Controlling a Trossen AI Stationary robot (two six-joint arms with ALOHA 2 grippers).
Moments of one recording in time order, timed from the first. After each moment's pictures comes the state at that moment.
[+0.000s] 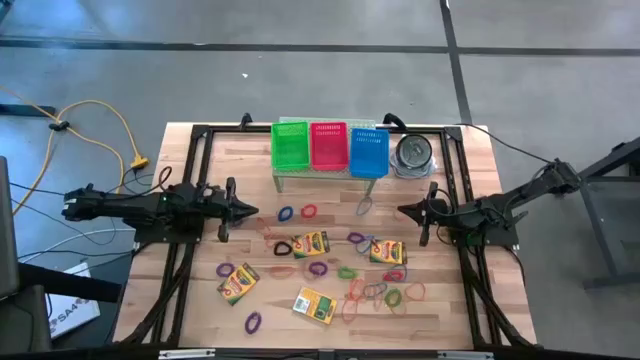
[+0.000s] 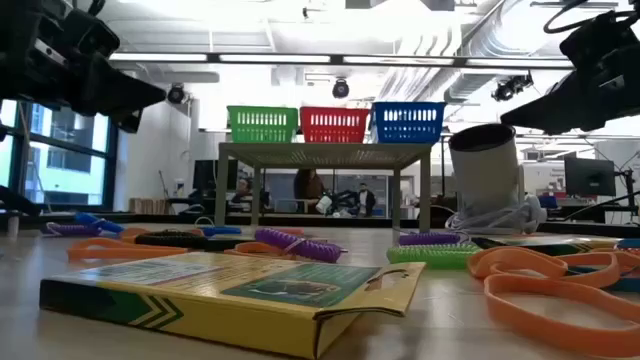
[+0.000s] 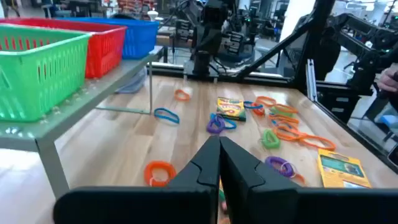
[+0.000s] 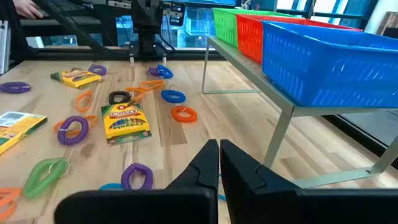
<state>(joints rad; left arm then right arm) -0.01 0.20 0.01 0.13 0.00 -0.09 0.39 0.33 0.04 0.09 0.65 0.08</state>
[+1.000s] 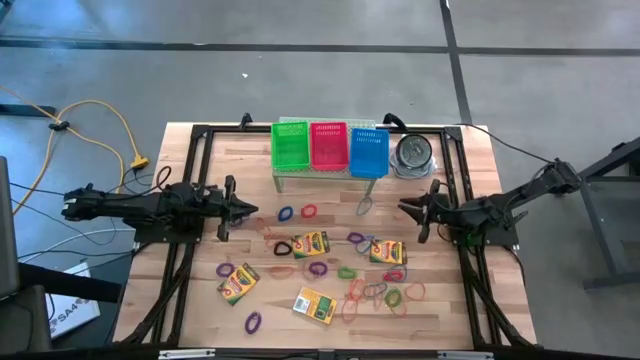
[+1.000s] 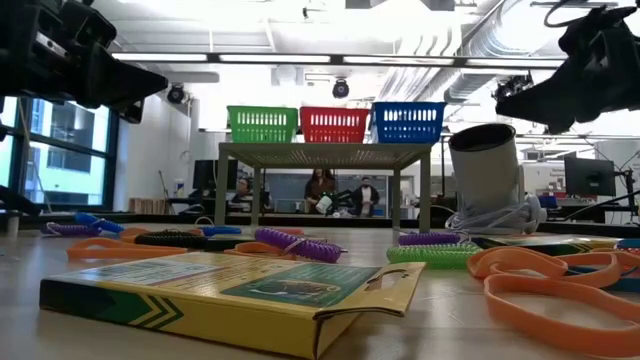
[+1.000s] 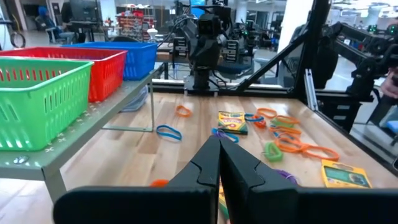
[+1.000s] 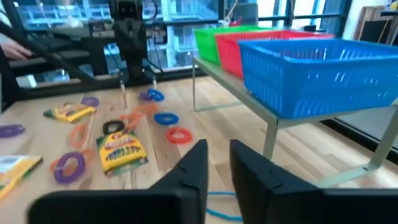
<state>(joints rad) -0.01 0.21 0.01 0.19 0.00 -0.07 0.39 0.34 0.04 0.18 0.71 0.15</state>
